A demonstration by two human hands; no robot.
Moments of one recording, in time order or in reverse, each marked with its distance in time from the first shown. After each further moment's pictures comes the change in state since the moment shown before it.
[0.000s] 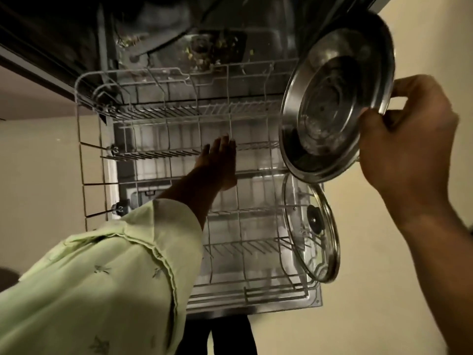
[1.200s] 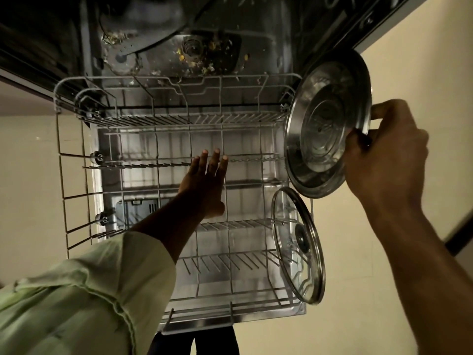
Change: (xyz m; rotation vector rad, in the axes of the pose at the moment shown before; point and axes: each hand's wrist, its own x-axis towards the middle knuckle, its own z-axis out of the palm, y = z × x) left_hand -0.008 -0.001 0.002 0.201 -0.073 0.032; right_hand 0.040 0.003 0.016 -0.227 -0.131 0.043
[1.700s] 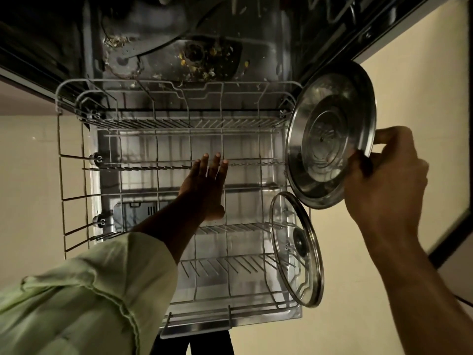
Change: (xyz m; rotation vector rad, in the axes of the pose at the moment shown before) left_hand 0.001 -0.003 -0.002 -0.002 -0.018 0.017; right_hand -0.022 0.000 -0.003 0.008 0.036 0.016
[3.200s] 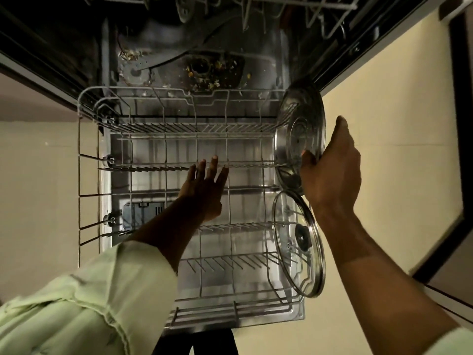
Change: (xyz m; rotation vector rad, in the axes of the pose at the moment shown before) left_hand -0.026 -0.009 0.004 -0.092 0.070 -0.015; right_hand -0.007 -0.008 0.050 -0.136 -0.033 -0.016
